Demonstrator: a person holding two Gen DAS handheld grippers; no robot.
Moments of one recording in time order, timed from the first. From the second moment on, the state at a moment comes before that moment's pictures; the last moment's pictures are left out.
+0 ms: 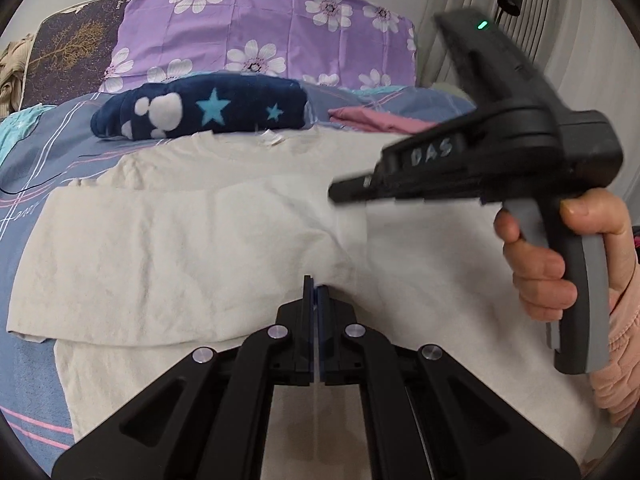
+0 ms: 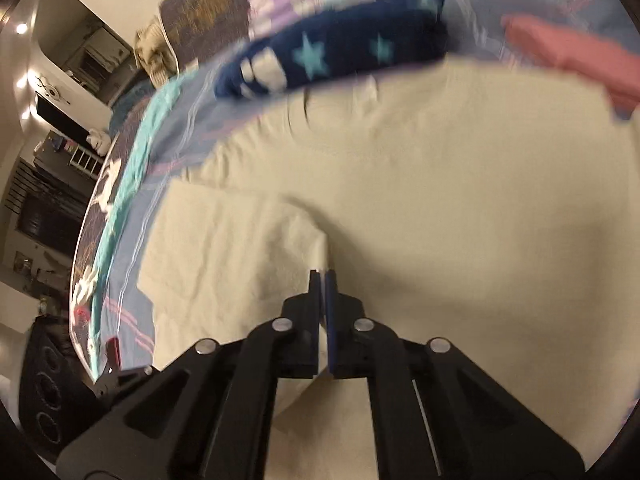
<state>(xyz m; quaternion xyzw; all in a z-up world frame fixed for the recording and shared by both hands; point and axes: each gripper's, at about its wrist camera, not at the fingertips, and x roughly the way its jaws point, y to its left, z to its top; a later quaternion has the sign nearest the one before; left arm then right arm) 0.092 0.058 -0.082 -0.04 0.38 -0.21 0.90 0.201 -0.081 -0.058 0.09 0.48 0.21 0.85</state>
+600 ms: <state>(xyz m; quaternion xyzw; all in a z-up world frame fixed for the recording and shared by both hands) 0.106 -0.048 -0.086 0.00 0.39 -0.28 0.88 0.194 -0.211 -0.053 0.05 0.45 0.07 0.89</state>
